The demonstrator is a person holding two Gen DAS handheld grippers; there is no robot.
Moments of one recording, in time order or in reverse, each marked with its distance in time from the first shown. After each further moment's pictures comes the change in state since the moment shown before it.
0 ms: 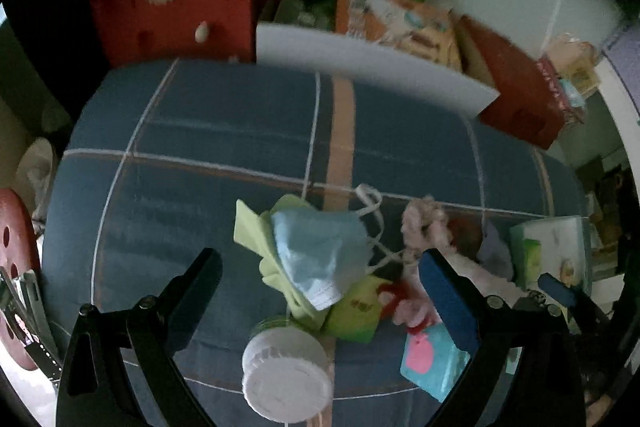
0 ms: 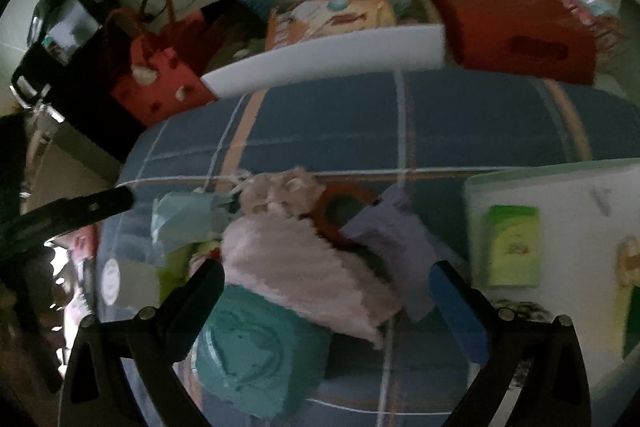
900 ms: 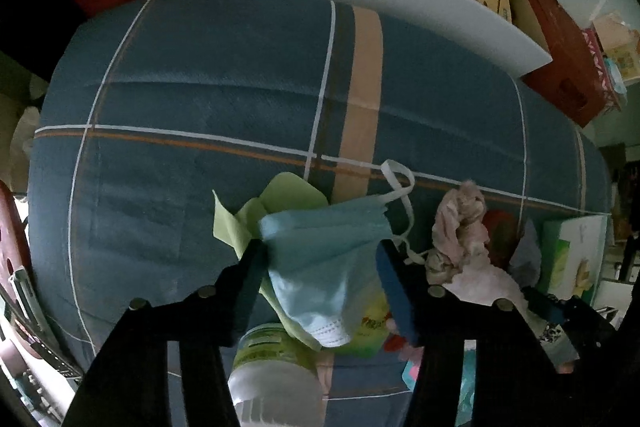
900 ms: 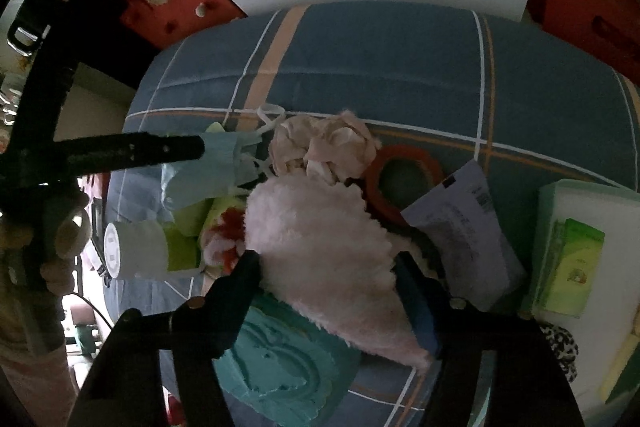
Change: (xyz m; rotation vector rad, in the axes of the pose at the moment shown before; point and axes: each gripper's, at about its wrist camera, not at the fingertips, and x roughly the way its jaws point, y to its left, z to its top) left arm 0.065 -0.008 0.031 -0.040 0.265 0.059; right arm 0.052 0.021 0.024 -0.107 0.283 0.053
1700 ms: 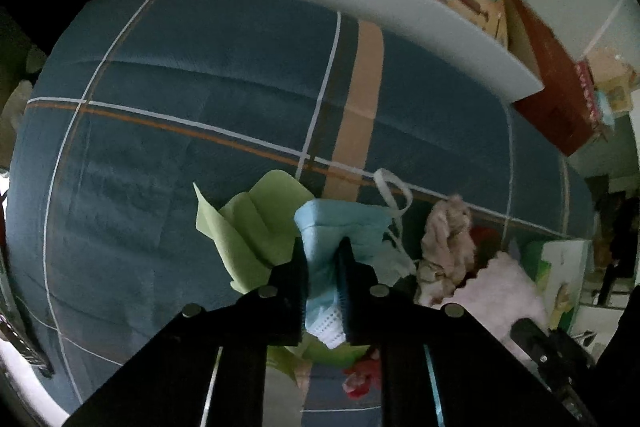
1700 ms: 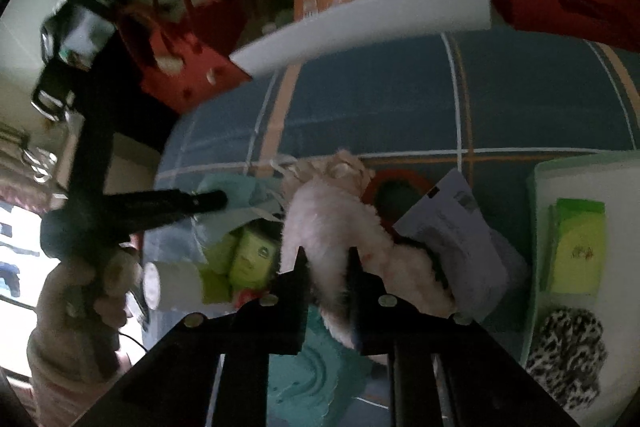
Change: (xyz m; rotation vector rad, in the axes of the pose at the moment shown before) left arm -0.002 0.016 -0.019 -0.093 -0.088 -0.093; right arm -0.046 -0.025 -0.031 0.159 -0.246 0.146
